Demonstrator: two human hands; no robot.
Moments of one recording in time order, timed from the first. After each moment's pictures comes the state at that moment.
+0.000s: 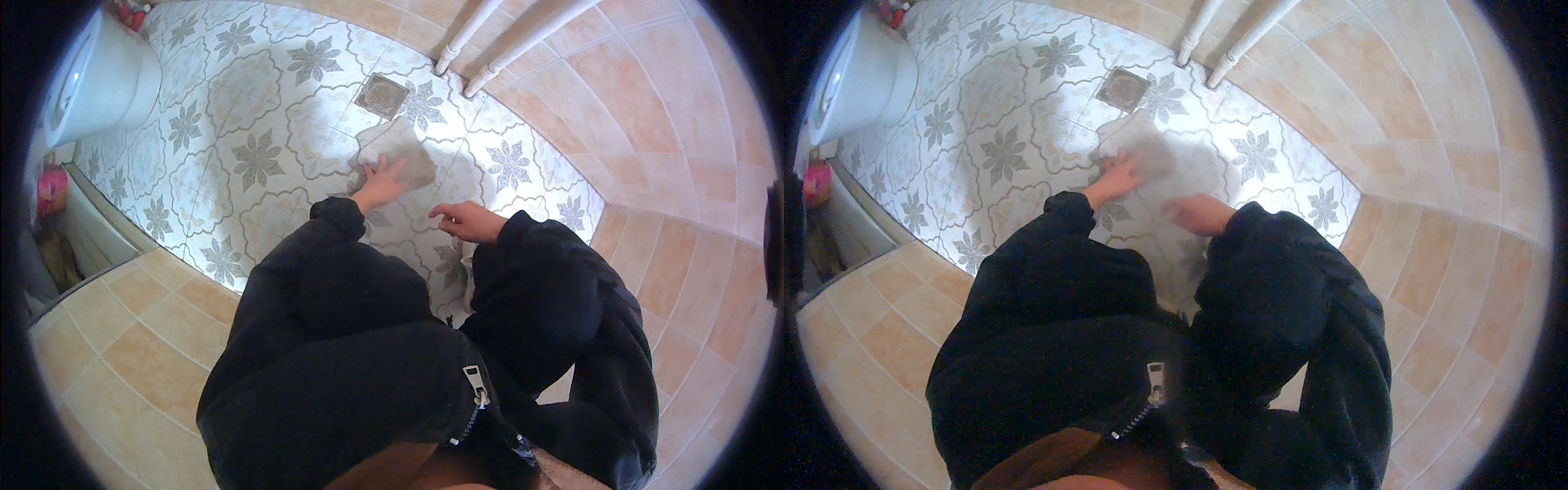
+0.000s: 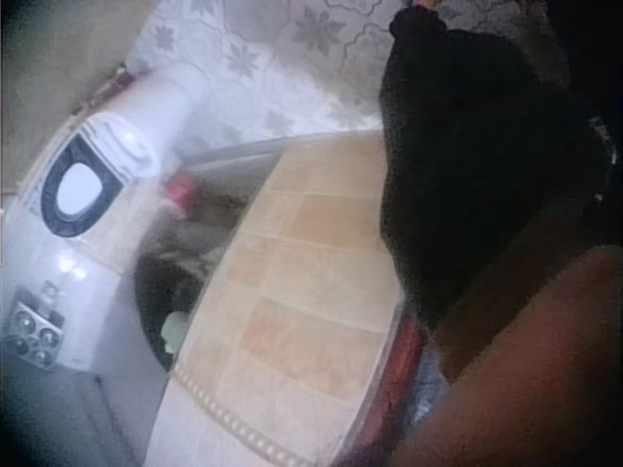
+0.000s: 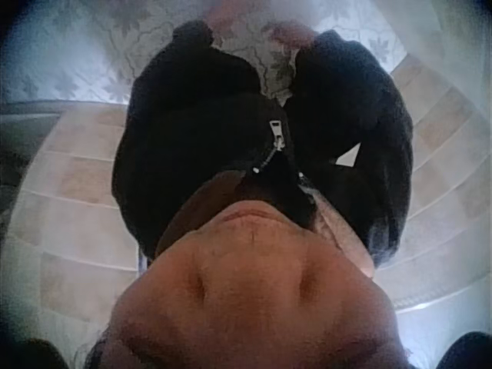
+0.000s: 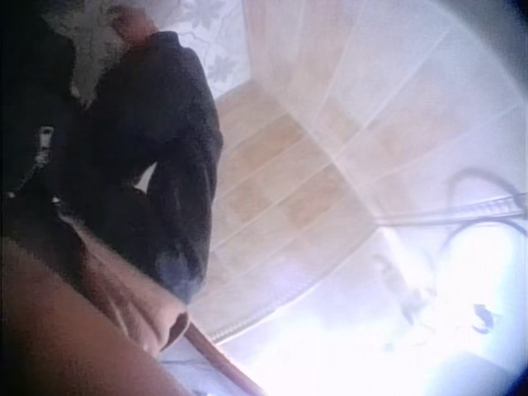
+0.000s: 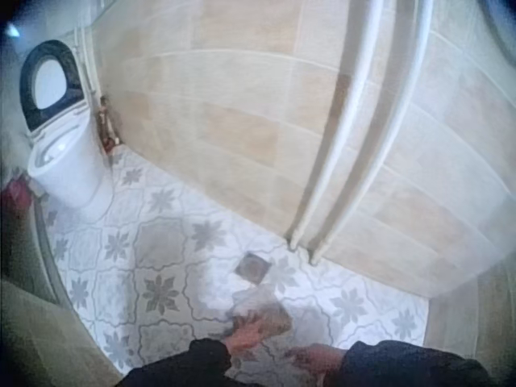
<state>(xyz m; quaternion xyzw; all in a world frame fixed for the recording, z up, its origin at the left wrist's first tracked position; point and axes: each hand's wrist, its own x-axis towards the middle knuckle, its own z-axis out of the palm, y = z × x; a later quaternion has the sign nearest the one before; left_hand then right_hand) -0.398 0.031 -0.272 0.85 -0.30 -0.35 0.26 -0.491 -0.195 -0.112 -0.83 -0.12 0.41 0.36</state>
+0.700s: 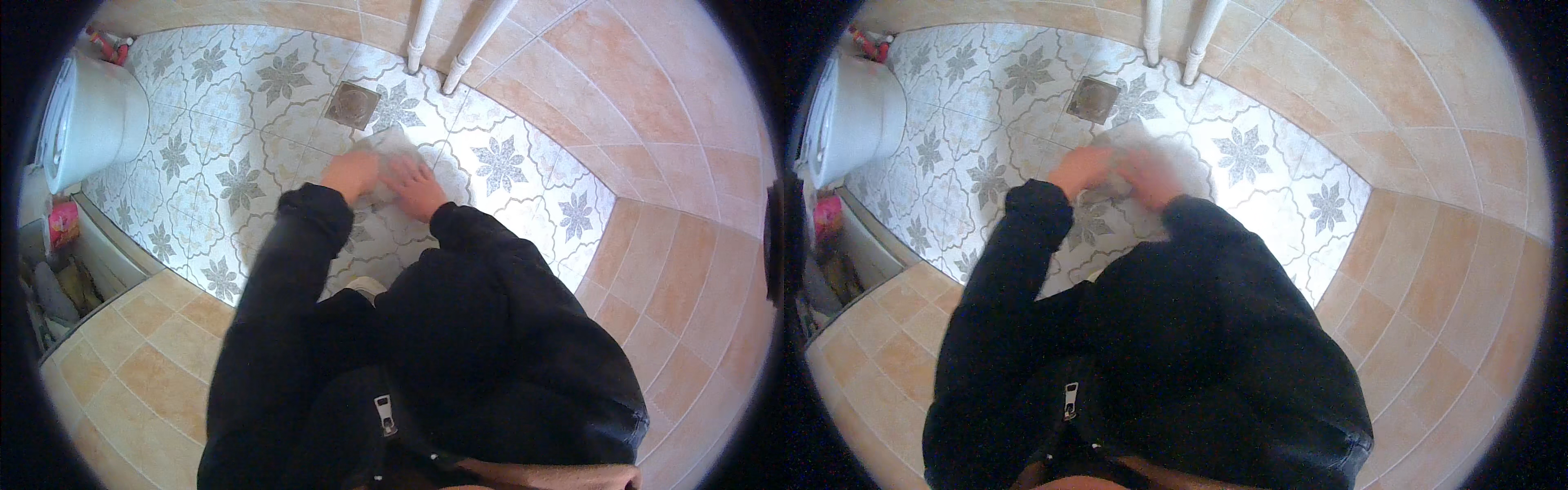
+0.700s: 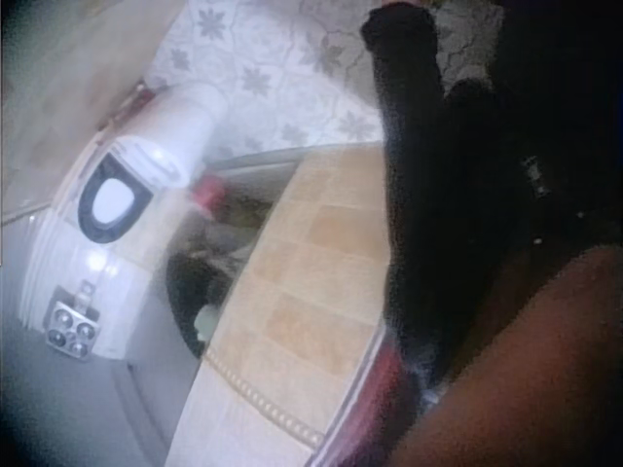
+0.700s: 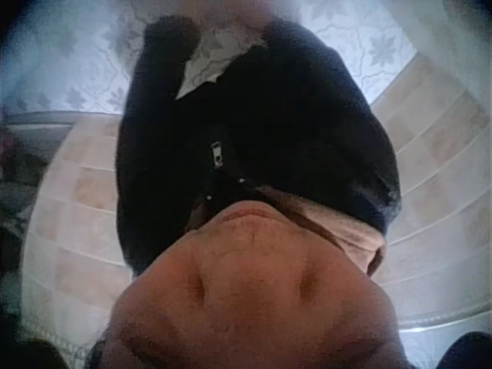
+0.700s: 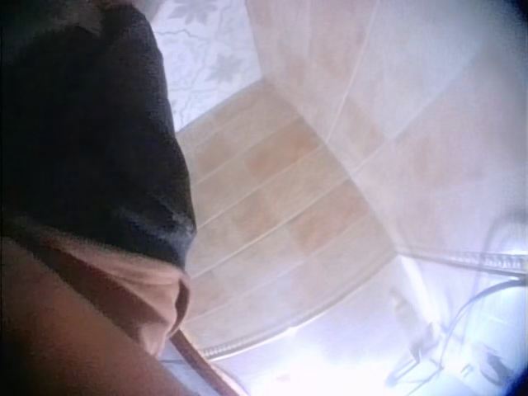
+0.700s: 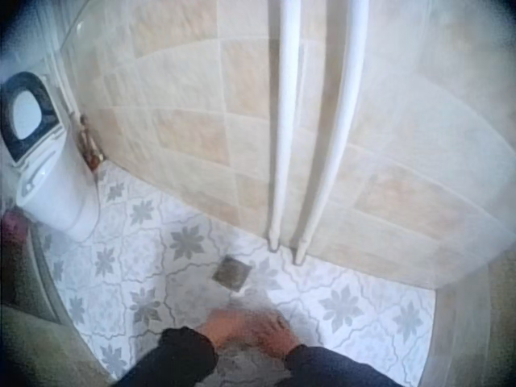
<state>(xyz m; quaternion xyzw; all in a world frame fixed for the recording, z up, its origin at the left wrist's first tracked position) -0.333 -0.009 -0.169 0.88 -0.34 -0.32 0.03 -0.449 -0.188 -0.262 -0.96 -0.21 0.04 0.17</state>
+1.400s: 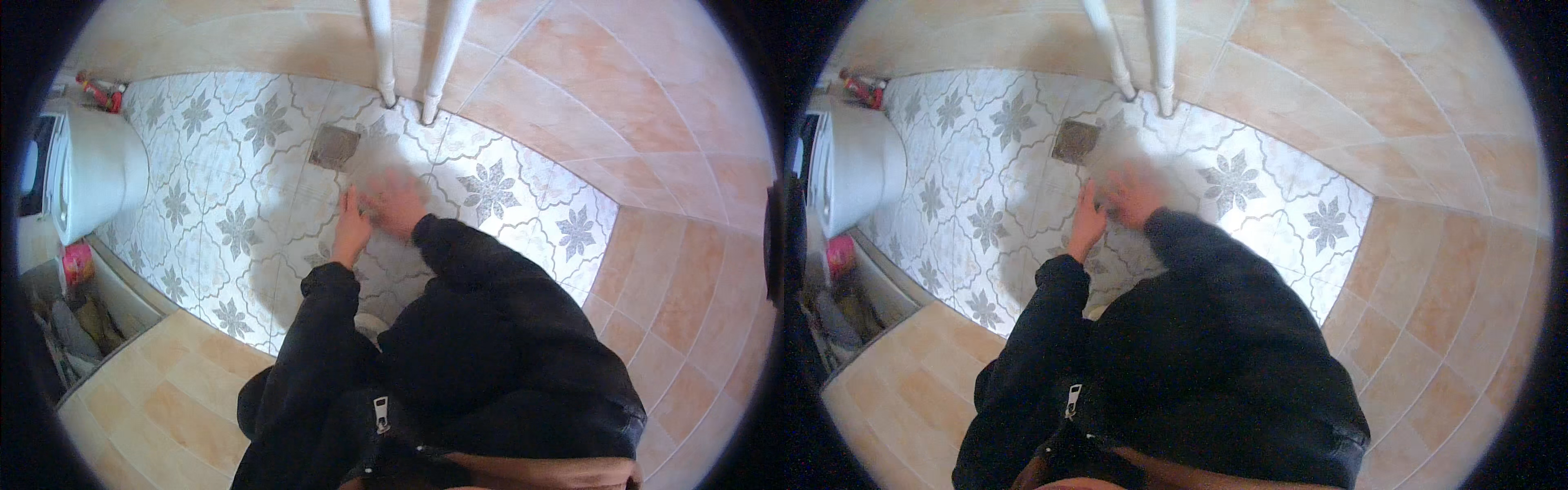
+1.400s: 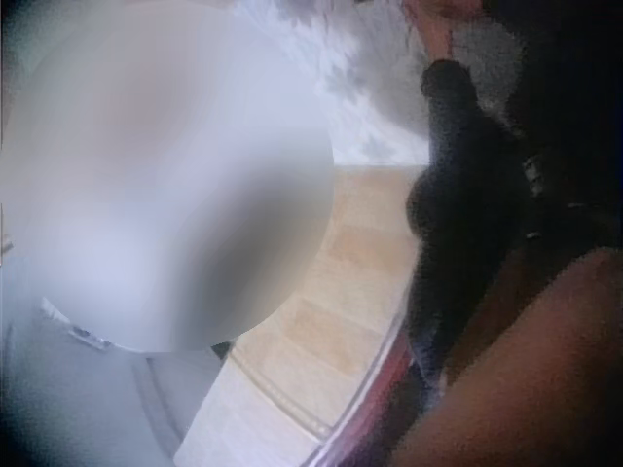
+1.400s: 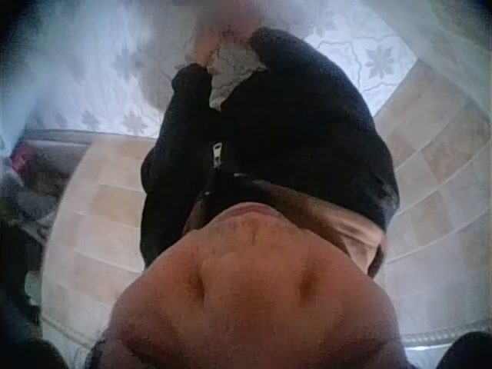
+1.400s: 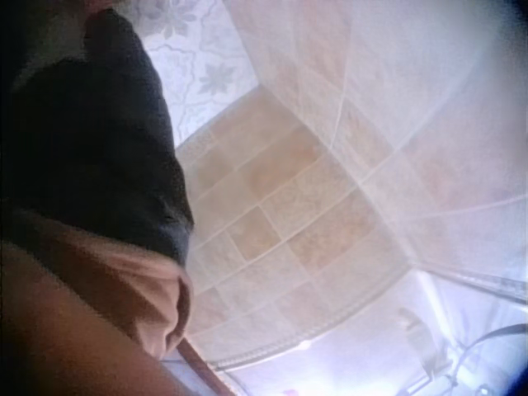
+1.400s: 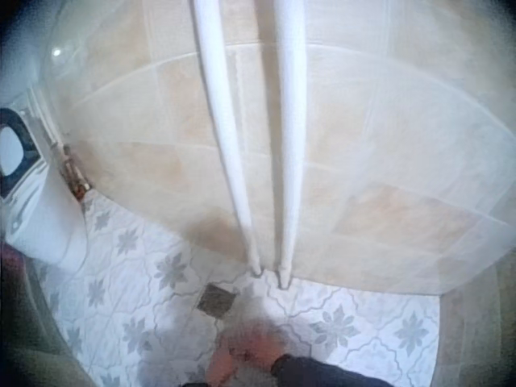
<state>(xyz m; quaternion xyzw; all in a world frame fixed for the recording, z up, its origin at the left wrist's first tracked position) -0.382 -0.024 -0.250 0.92 -0.05 -0.21 0.34 -0.396 -0.195 -0.261 -0.97 -0.18 0.09 0.15</state>
